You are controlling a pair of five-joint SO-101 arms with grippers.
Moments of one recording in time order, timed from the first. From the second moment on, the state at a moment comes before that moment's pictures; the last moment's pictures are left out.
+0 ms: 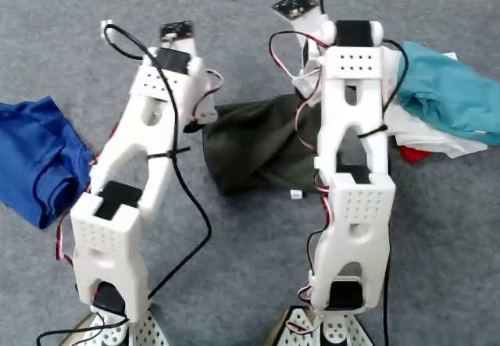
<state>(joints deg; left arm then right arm) 13.2 24.4 -24.2 86.3 15.9 -2.8 41.1 -54.5 101.2 25.5</state>
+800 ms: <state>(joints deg) 18.4 39.8 -23.6 65.9 23.3 5.9 20.6 0.8 89.3 38.4</state>
